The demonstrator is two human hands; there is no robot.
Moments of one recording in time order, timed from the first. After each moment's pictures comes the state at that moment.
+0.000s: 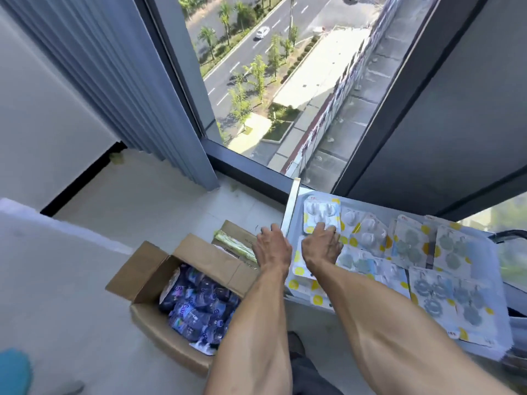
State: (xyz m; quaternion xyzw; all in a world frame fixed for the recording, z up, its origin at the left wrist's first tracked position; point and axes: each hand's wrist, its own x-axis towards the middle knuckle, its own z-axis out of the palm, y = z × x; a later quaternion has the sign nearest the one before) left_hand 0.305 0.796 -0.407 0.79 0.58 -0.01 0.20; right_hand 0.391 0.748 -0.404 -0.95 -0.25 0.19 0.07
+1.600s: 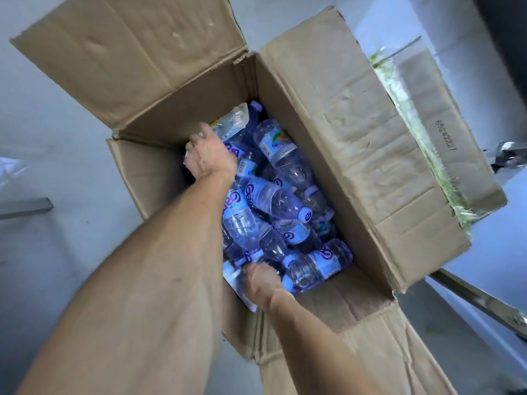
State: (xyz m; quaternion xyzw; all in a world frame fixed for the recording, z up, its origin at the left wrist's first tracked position) left_hand -0.131 0.998 -1.033 0.47 0.85 -0.11 0.20; right_hand -0.048 0.773 -1.052 -0.45 -0.66 0.50 -0.33
